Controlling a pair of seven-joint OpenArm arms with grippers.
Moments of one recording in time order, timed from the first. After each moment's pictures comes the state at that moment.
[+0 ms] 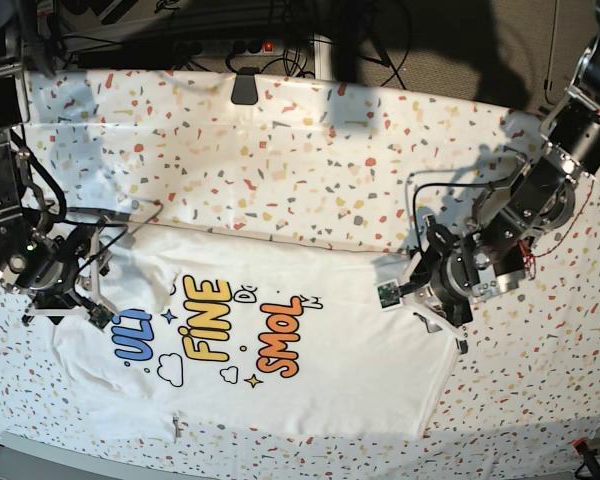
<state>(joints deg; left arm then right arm) -27.6 -26.1 43.0 80.8 8.6 -29.6 35.2 15.9 40.6 -12.5 86.5 6.9 34.6 -49.5</state>
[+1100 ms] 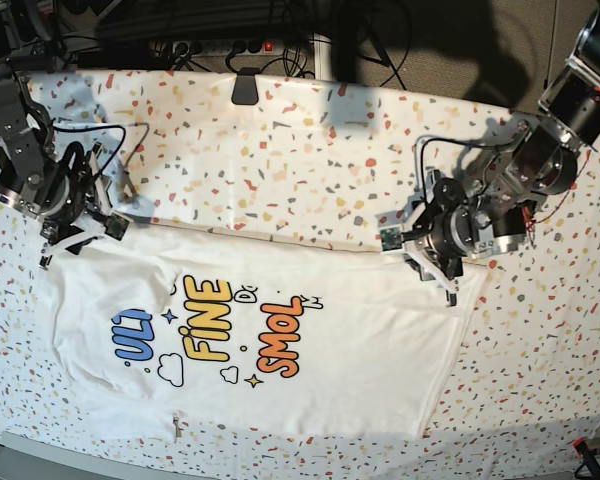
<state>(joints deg) -21.0 -27.1 42.9 75.8 18.1 -33.6 22.0 -1.4 45.1 -12.7 91.9 -10.0 35.0 -32.2</state>
